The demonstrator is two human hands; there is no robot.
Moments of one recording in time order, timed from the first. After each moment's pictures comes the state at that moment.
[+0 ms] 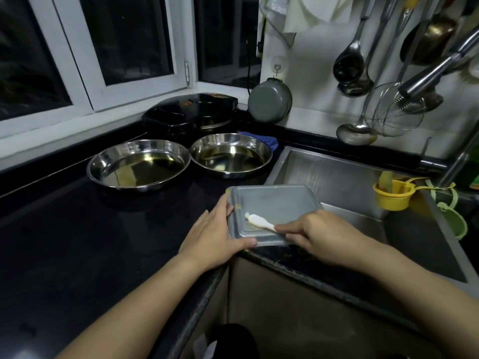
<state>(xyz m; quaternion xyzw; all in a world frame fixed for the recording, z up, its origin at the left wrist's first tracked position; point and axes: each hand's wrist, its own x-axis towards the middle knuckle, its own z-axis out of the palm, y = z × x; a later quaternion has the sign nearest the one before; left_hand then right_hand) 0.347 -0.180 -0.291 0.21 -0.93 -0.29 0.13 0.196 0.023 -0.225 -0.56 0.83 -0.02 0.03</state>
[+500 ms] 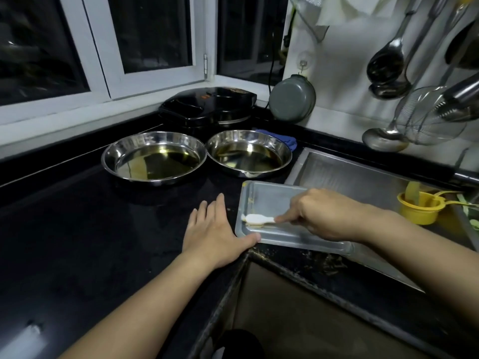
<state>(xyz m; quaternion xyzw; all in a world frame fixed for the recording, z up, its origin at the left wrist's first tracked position) 0.352 -0.199 -0.292 0.35 -0.92 -0.19 0.05 0.175 -0.045 -0.199 -0.65 0.75 0.10 0.02</state>
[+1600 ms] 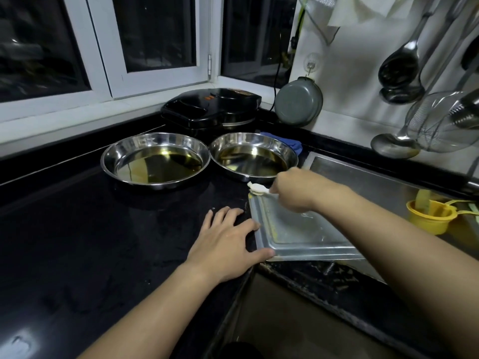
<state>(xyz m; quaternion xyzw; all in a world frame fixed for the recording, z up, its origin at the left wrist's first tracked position) 0.349 -0.204 -0.298 0.21 -0.96 -0.14 0.07 0.177 -0.130 -0.191 -0.48 0.87 0.10 0.02</state>
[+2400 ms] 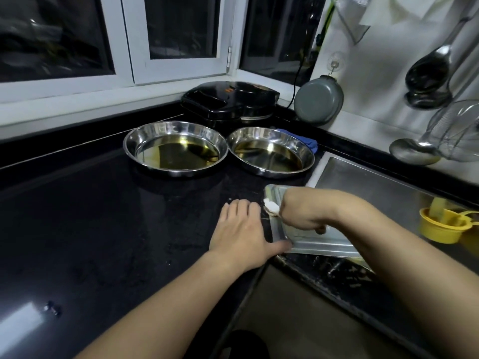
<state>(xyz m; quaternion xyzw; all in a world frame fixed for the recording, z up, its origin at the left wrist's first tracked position) 0.343 -0.196 -0.307 0.27 -0.95 -0.12 0.14 0.246 -0.124 -0.177 -0.46 0.86 0.15 0.17</state>
